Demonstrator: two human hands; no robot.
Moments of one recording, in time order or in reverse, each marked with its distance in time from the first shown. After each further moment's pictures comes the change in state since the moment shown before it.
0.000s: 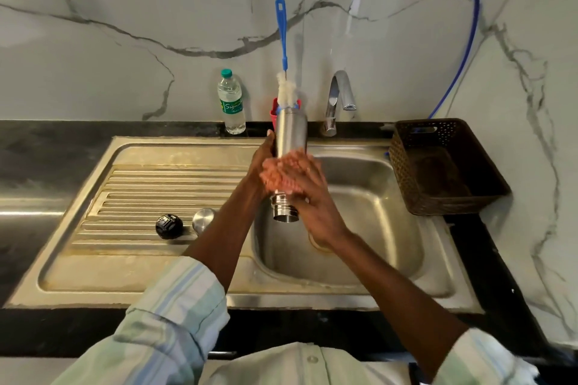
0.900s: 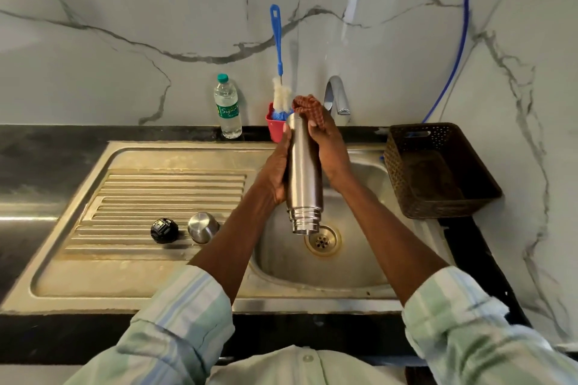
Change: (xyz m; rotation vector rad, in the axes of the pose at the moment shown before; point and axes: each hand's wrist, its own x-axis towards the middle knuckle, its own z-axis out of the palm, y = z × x) left_hand -0.010 -0.015 0.030 -0.040 -0.184 0.023; right_hand 0.086 -0.018 -0.045 0.175 0.207 0.243
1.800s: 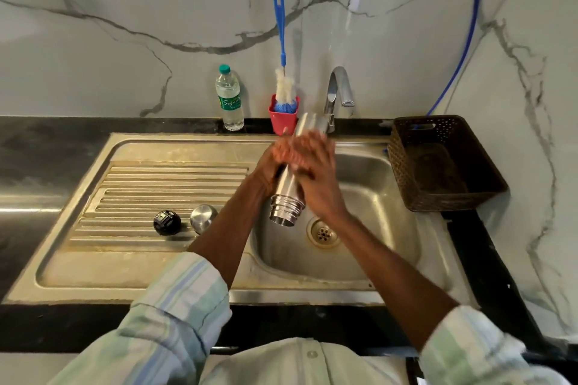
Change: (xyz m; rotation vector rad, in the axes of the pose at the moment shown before) left_hand 0.006 0.003 -0.019 0.032 -0.023 -0.025; right_hand -0.057 0.050 0.020 -0.253 -0.046 -0.218
